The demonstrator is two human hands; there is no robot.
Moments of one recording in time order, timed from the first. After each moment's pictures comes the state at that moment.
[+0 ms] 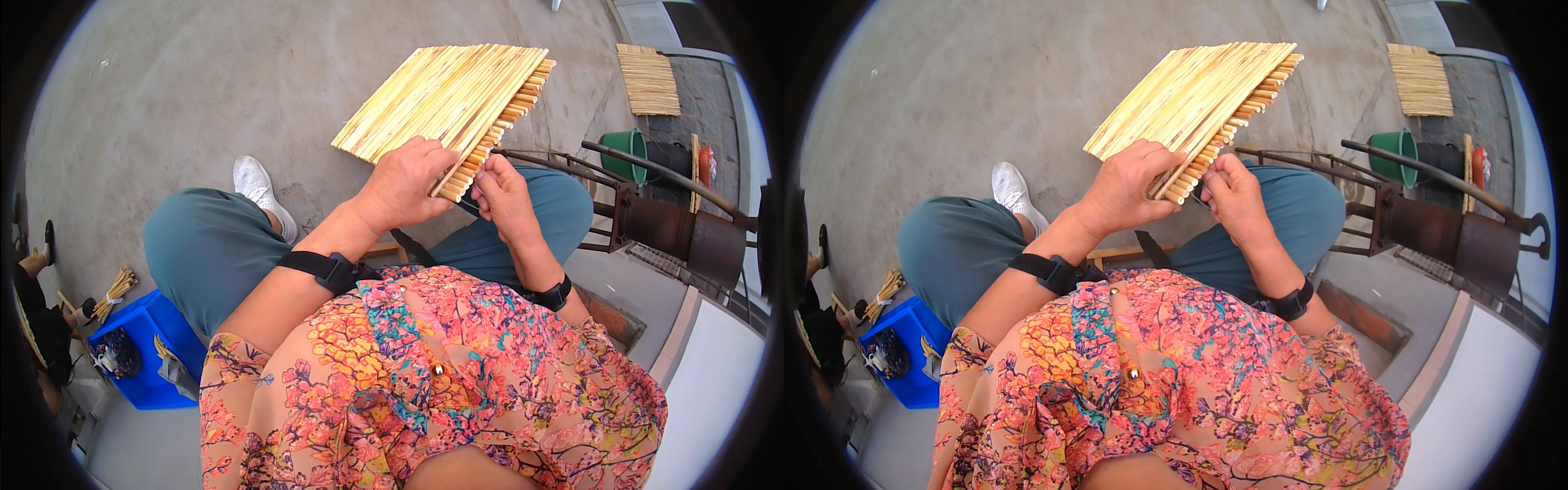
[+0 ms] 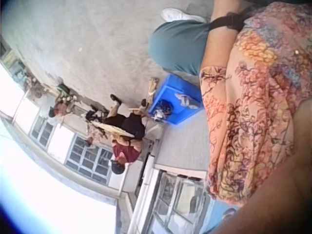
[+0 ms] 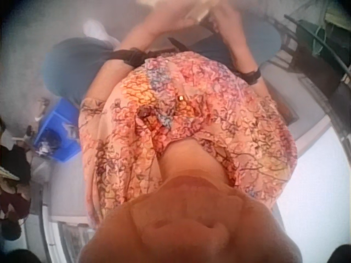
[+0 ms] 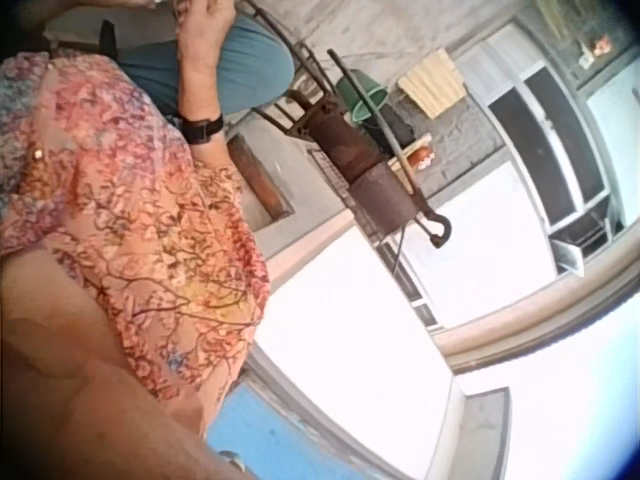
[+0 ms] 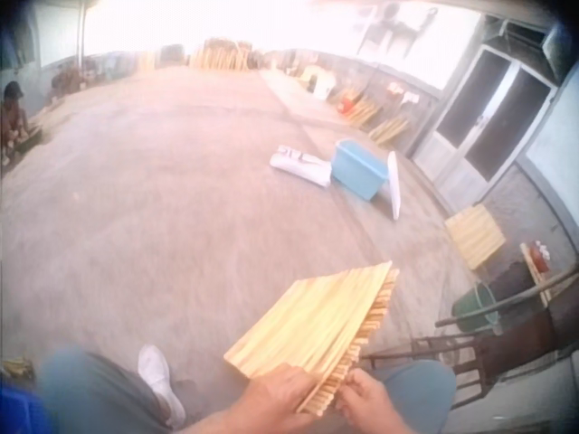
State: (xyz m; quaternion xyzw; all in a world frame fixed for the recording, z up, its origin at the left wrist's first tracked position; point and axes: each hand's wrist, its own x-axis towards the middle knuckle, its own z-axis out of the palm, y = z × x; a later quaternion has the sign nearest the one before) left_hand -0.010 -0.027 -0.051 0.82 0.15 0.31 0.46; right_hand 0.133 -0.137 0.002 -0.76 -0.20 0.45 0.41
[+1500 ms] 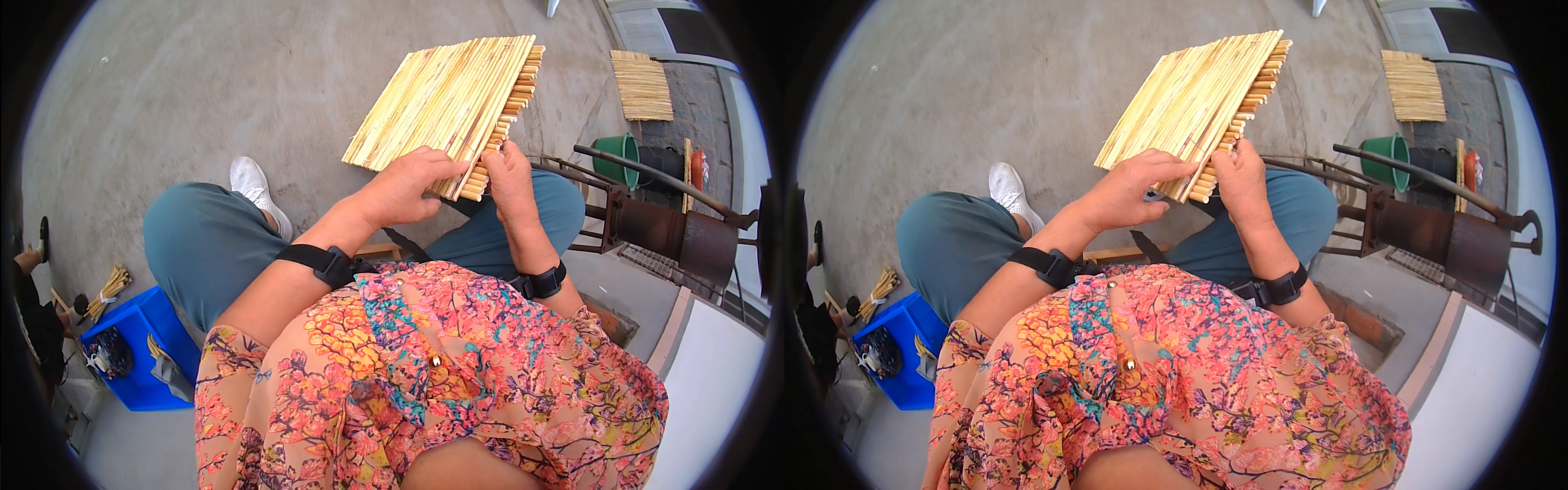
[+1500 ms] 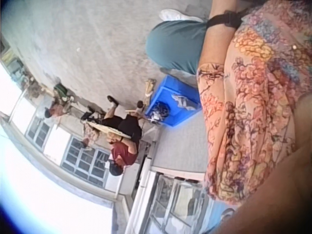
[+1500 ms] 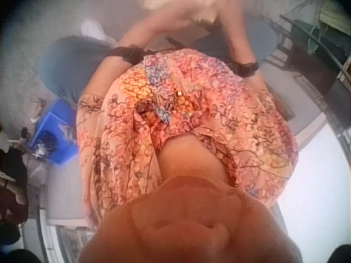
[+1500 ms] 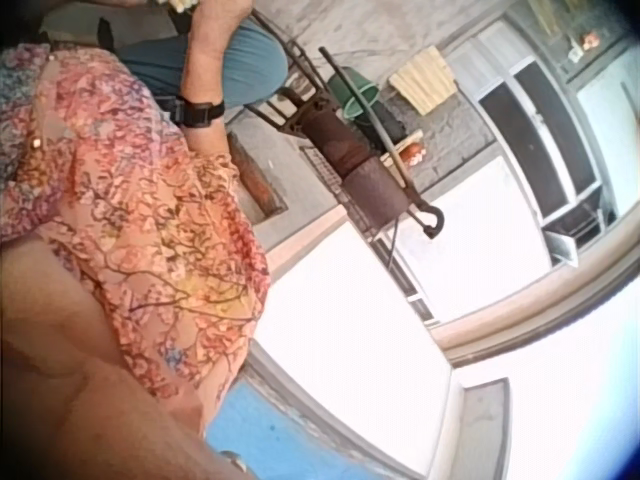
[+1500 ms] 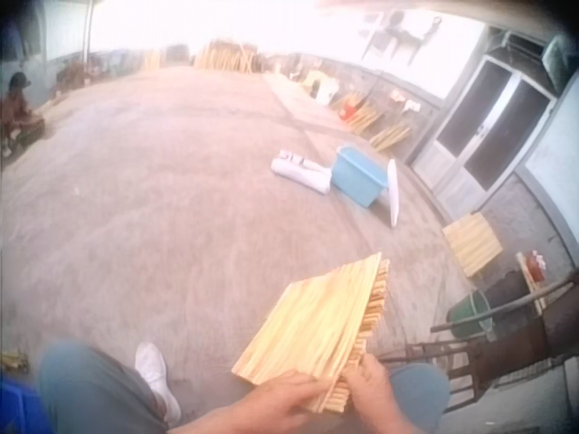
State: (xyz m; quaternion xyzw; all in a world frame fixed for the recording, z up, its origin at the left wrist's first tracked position) left_hand -0.011 -0.026 -0.062 0.79 0.05 0.25 0.56; right_hand 0.160 -0.126 -0.028 -0.78 -0.27 0.31 0.47
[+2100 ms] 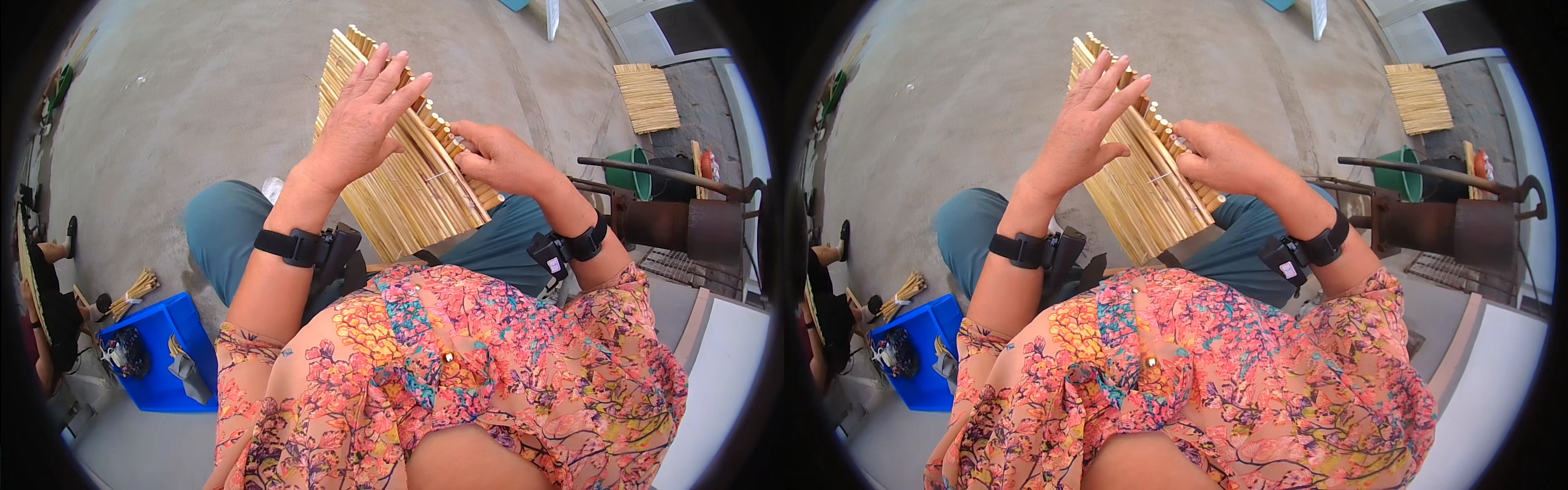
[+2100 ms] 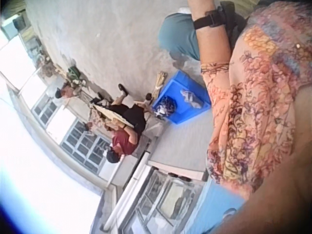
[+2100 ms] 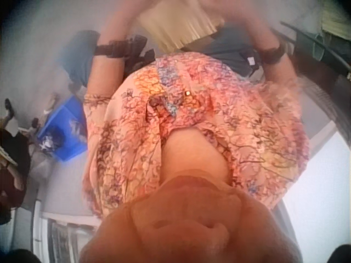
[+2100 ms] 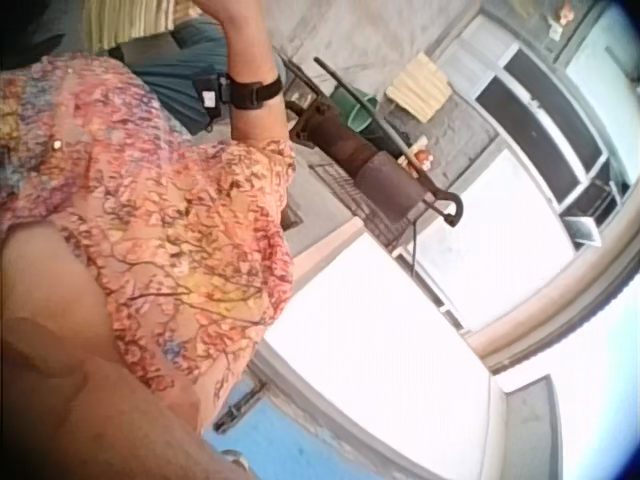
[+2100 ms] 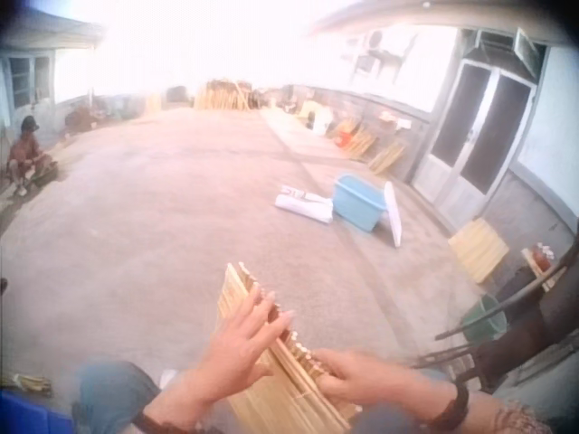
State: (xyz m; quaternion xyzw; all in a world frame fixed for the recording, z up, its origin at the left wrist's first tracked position) left_hand -0.047 0.046 -0.001 0.90 0.19 0.33 0.20; right_hand 0.139 -0.063 0.064 -0.67 -0.64 0.34 0.13
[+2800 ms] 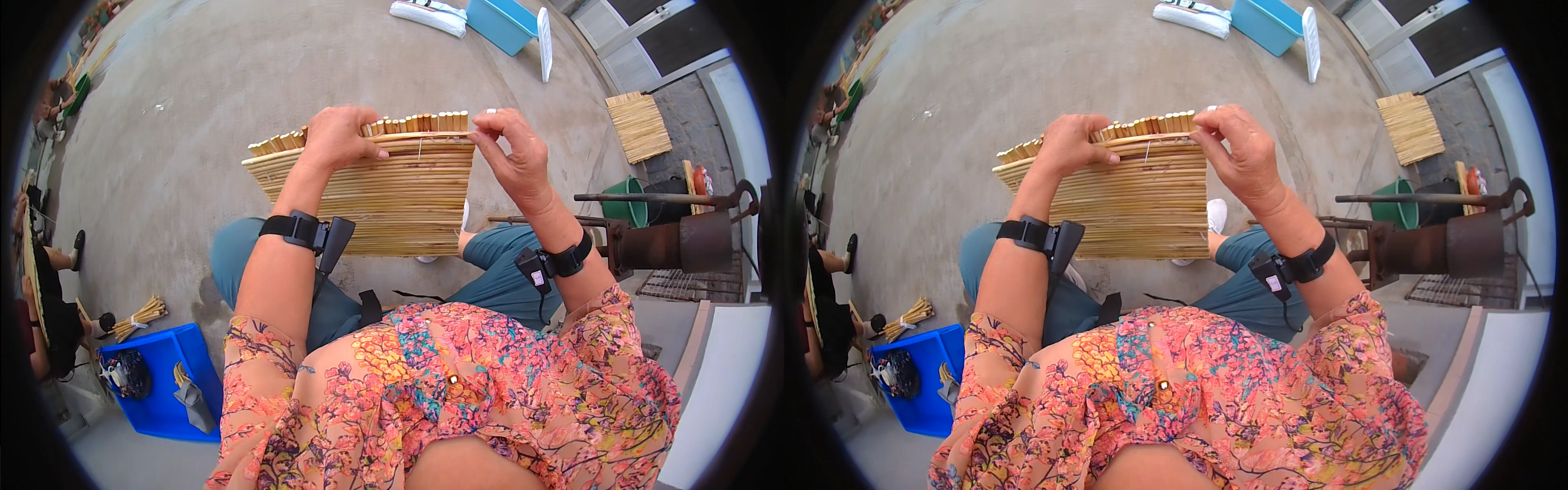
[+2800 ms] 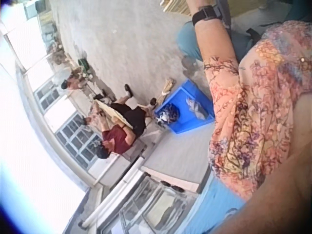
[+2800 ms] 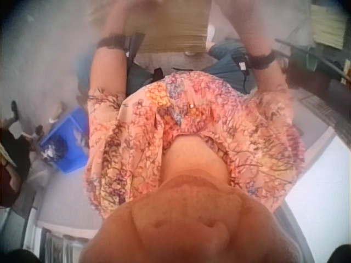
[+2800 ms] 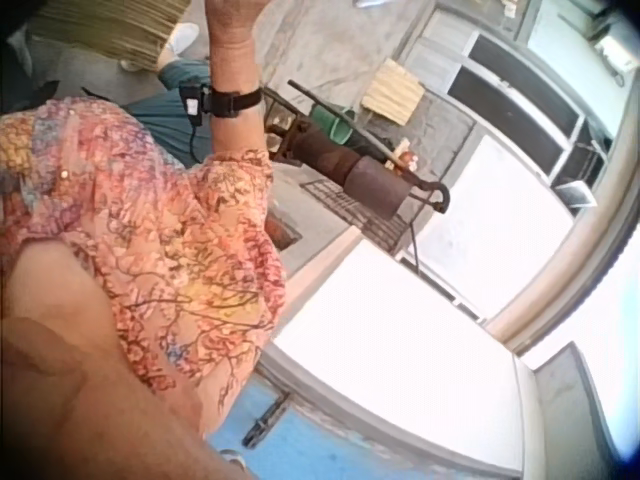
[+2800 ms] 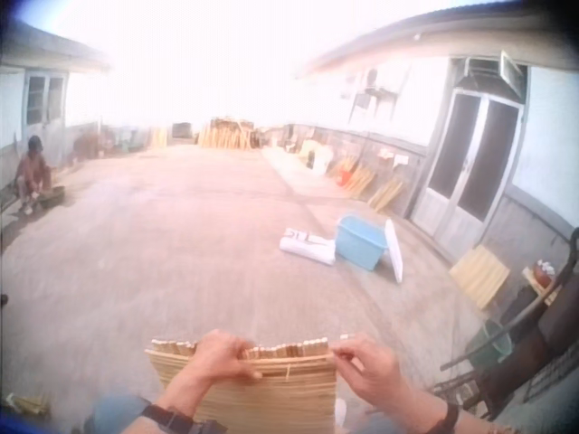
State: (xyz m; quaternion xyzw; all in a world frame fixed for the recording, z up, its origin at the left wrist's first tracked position) left_hand -0.049 0.115 -0.008 0.87 0.36 0.18 0.29; right_hand 0.153 -0.028 0.068 -0.55 -0.73 -0.03 0.41
